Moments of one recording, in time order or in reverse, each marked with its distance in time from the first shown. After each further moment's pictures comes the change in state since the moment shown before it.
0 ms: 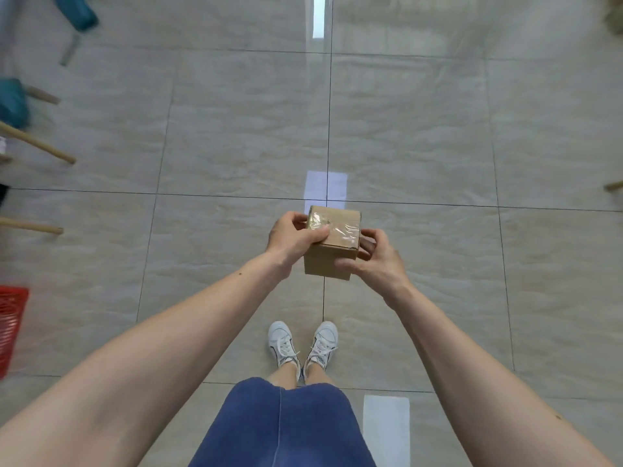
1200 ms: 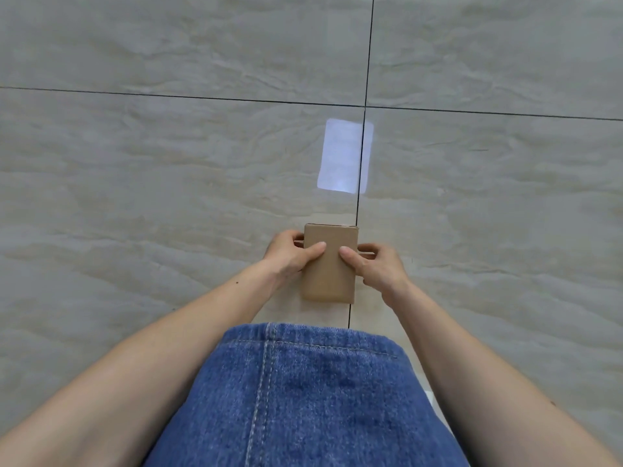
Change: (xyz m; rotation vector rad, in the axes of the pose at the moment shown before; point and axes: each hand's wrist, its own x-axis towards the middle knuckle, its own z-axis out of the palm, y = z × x) left_hand 0.454 -0.436 0.115 0.194 -0.038 -0.235; right_hand 0.437 0.447 0.119 -0.124 -0.004 0.312
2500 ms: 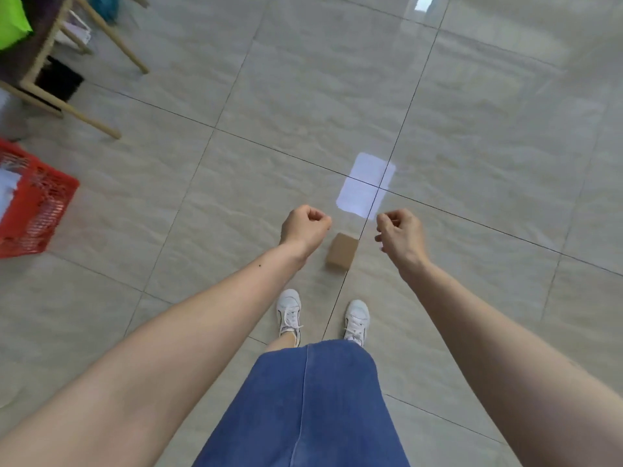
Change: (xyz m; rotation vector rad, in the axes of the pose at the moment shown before) left_hand -0.516 0.221 -0.199 -0.362 0.292 0.082; right_hand -0.492 -0.313 -0.100 -0.235 0.105 -0.309
